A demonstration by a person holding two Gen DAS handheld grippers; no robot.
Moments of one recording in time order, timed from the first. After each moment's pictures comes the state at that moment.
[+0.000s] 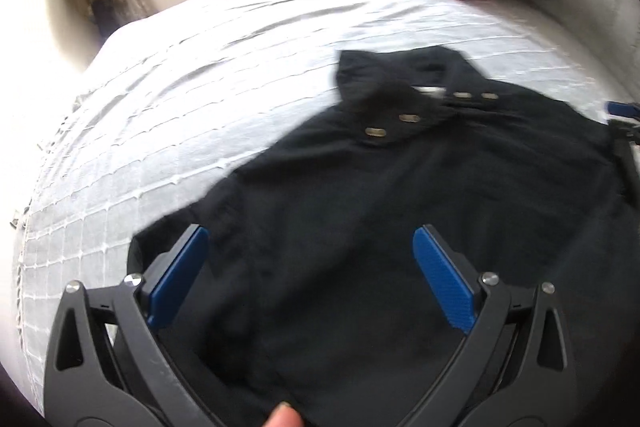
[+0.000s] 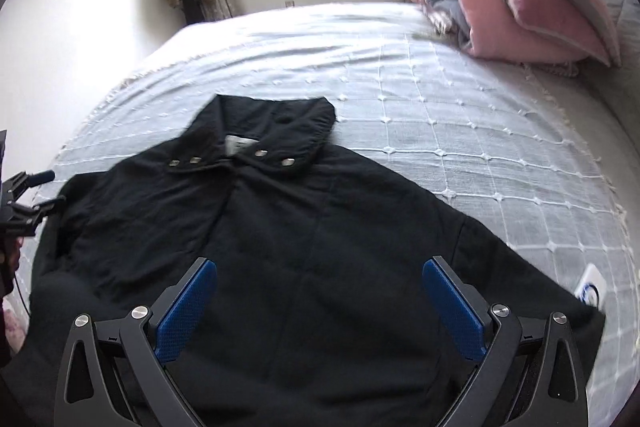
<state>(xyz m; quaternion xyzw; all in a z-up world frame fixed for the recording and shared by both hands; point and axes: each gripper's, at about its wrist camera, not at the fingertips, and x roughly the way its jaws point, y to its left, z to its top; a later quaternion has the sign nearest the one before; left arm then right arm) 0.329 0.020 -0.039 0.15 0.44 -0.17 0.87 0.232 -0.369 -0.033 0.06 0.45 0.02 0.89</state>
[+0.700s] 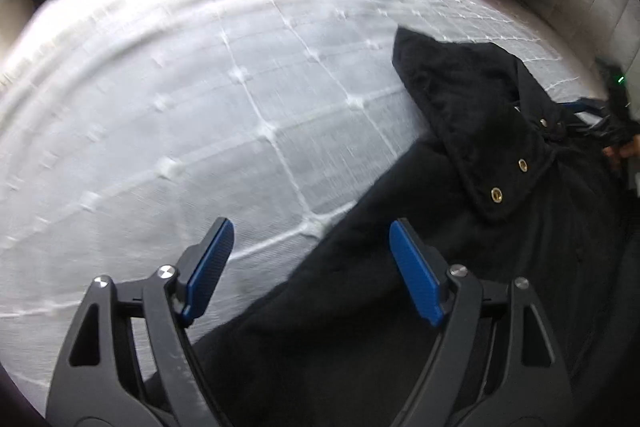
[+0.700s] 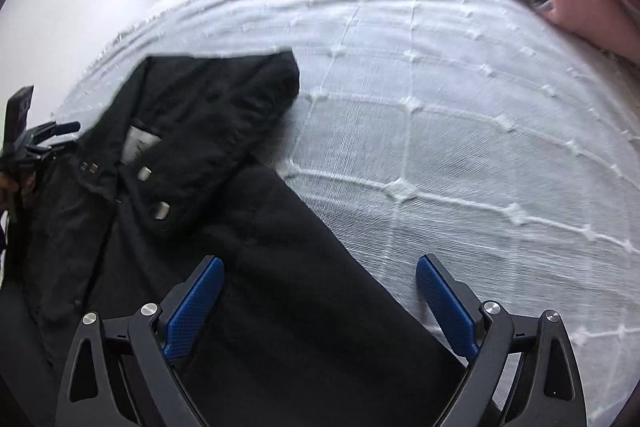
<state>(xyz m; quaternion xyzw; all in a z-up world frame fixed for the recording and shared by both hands) 0.493 0.032 -0.133 0.10 0.50 -0.29 0.81 0.396 -0.411 -0.144 0.03 0.52 0.10 0.85</state>
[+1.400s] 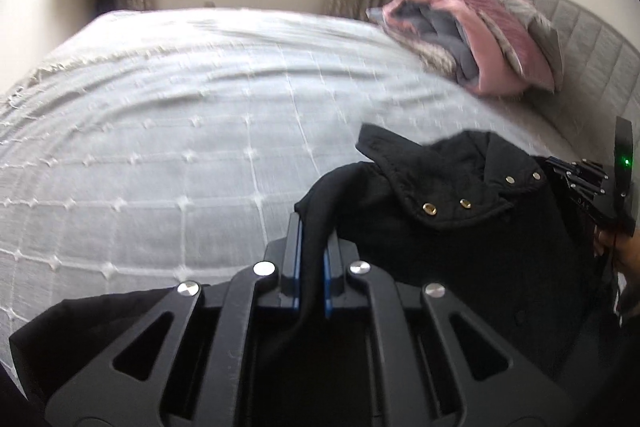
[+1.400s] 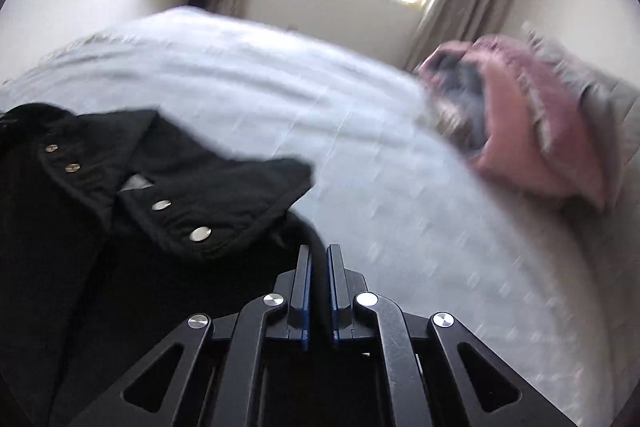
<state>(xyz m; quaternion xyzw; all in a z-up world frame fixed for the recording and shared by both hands) 0.439 0.047 -0.060 -0.02 0.35 -0.22 0.91 0.384 -0.320 -0.064 -0.15 0.34 -0.07 0.93</state>
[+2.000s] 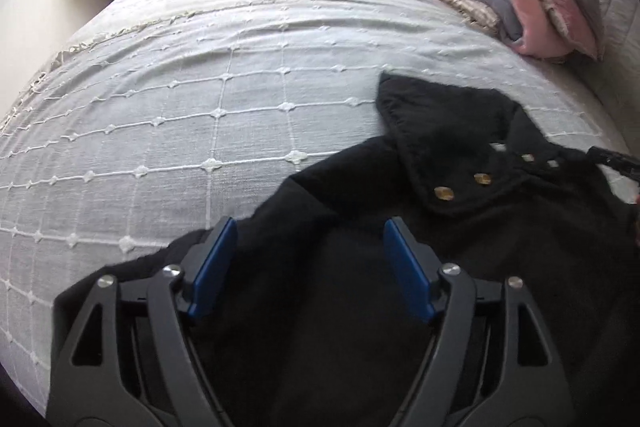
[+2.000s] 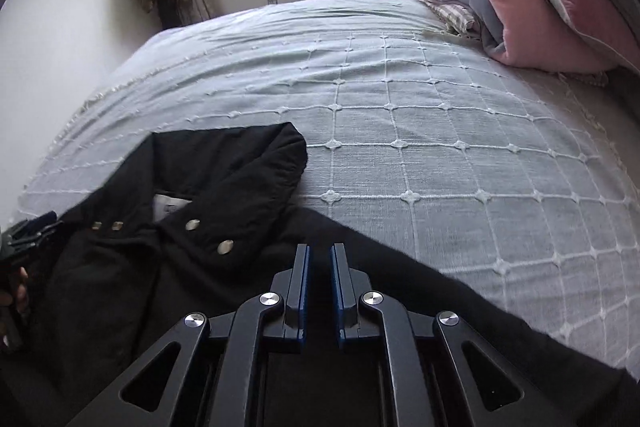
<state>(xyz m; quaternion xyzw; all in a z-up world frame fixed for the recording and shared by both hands) 0.454 0.025 -0.092 0.03 0.43 -0.16 0.89 0.388 -0.371 -0.080 0.07 0.44 -0.01 0.90</state>
